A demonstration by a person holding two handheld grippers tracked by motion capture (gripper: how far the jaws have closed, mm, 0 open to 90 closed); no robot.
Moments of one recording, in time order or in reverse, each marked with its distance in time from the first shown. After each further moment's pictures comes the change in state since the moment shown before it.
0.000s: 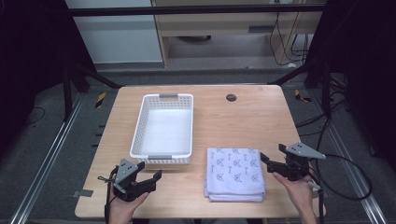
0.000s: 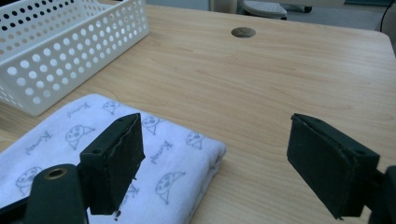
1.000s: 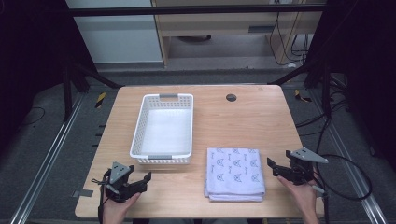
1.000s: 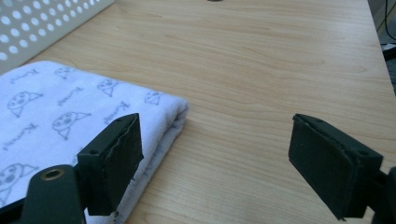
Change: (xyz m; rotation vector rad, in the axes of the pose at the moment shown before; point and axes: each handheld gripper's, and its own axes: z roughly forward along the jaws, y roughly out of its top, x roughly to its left) left arm 0.028 -0.027 0.006 0.065 0.096 -0.007; right arm -0.022 -0.031 0.004 0.066 -0.066 0.037
